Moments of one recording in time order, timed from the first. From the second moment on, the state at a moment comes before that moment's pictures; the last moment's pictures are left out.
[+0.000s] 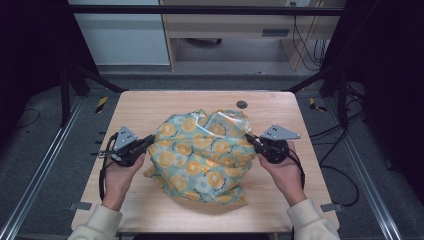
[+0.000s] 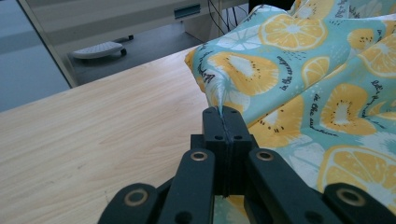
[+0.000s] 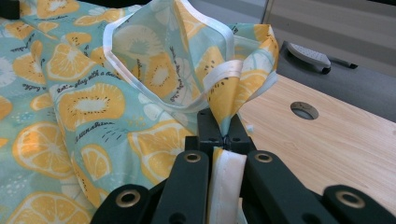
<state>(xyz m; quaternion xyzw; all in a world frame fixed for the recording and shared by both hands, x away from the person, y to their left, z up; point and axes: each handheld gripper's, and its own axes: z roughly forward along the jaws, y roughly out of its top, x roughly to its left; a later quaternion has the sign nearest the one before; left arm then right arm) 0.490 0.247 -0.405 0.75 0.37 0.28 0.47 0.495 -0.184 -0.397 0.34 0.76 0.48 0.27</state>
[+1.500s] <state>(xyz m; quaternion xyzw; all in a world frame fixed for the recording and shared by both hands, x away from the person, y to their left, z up) 0.416 0.271 -0.411 0.75 0.34 0.29 0.49 0.429 -0.177 -0.388 0.29 0.75 0.52 0.28</state>
